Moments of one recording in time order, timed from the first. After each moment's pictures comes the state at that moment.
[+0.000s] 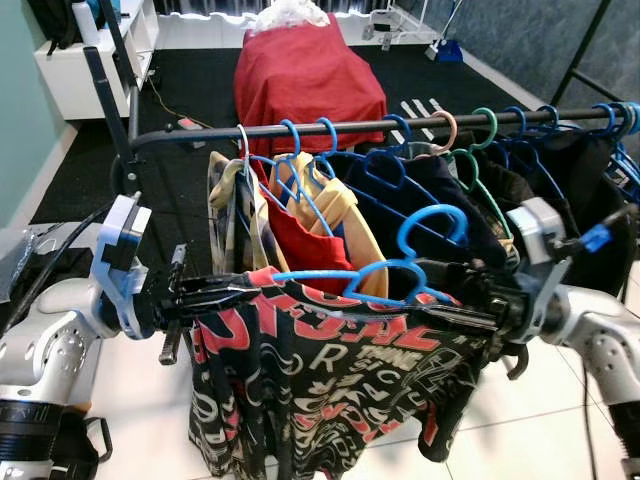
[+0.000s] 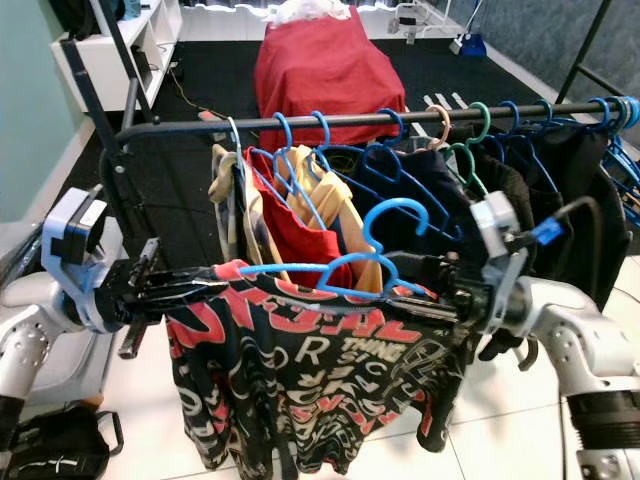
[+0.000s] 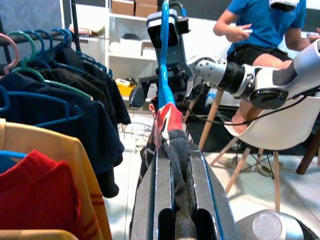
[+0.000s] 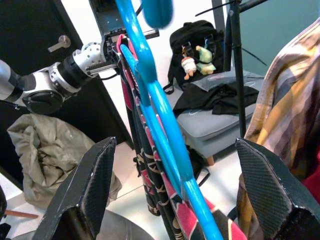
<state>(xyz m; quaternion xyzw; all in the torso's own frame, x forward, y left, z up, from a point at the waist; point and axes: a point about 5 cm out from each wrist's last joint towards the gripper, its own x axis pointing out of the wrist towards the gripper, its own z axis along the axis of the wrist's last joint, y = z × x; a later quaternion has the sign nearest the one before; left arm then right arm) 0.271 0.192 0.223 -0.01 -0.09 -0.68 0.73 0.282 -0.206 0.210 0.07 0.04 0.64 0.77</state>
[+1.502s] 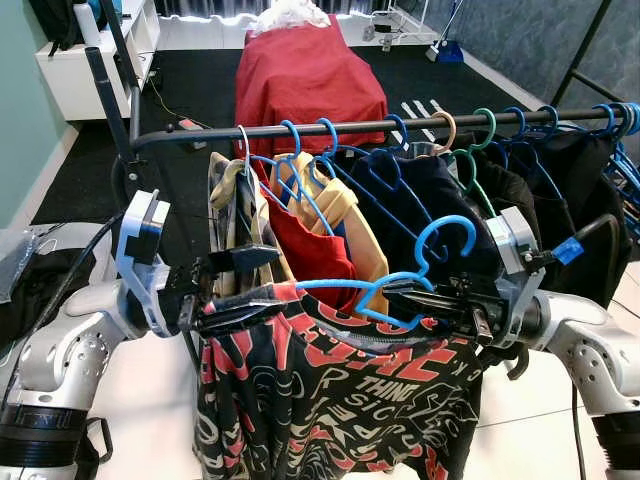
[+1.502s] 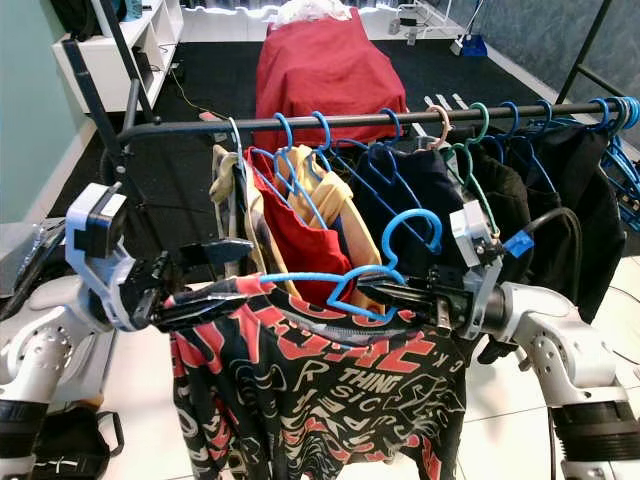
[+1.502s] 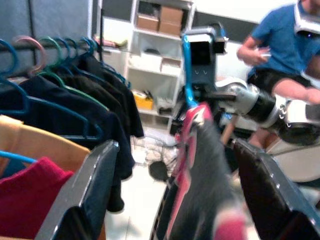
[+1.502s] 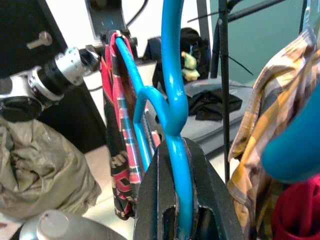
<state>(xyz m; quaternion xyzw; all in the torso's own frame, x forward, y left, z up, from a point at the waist) 0.279 0.178 0.217 -0.07 -0.11 -0.62 0.78 0.276 -0.195 0.209 0.05 0.00 0.61 0.79</state>
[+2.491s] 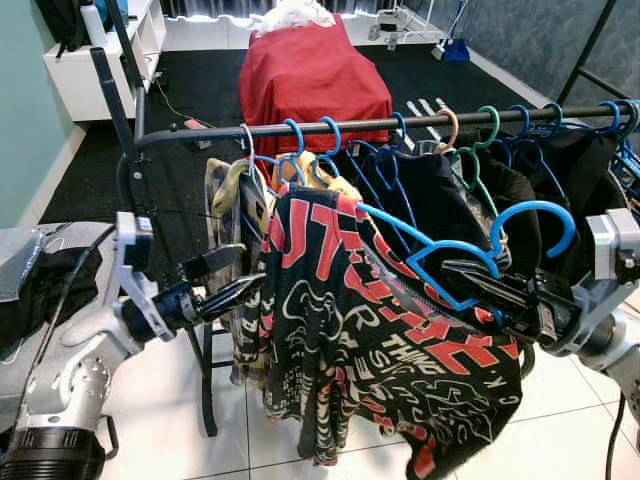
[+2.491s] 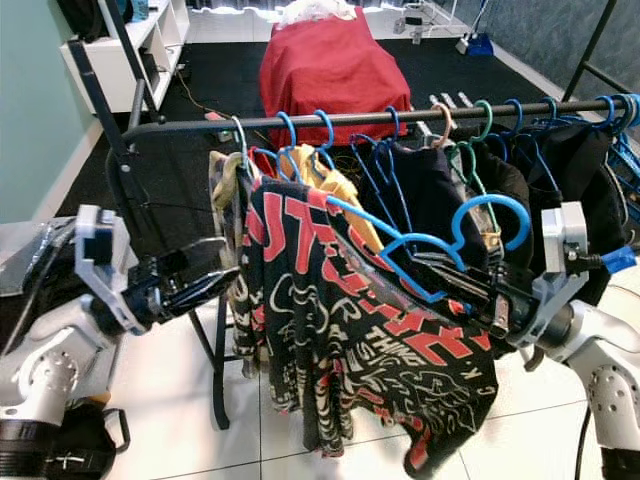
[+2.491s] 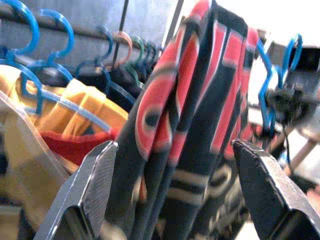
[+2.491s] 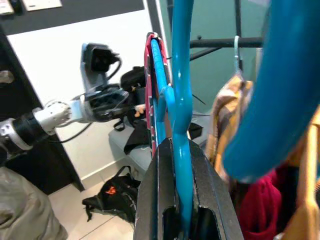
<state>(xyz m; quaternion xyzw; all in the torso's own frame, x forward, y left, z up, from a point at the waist) 0.295 0.175 0.195 -0.14 -0.12 -0.50 0.85 0.254 -0.235 0.227 0.07 -0.07 0.53 0.84</state>
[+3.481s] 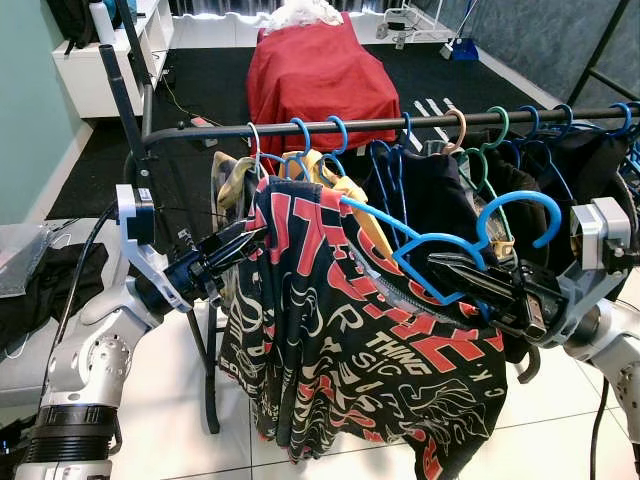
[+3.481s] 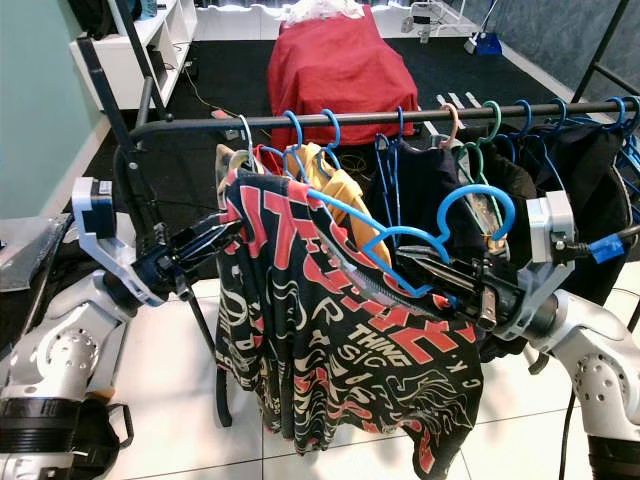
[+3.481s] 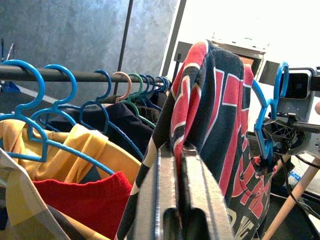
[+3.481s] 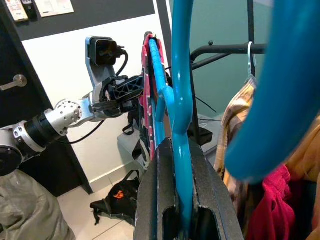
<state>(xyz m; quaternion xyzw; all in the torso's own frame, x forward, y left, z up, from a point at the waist) 0.298 0.177 0.214 -0.14 -0.17 -0.50 0.84 0.258 -0.224 0.231 0.08 -0.07 0.54 0.83</state>
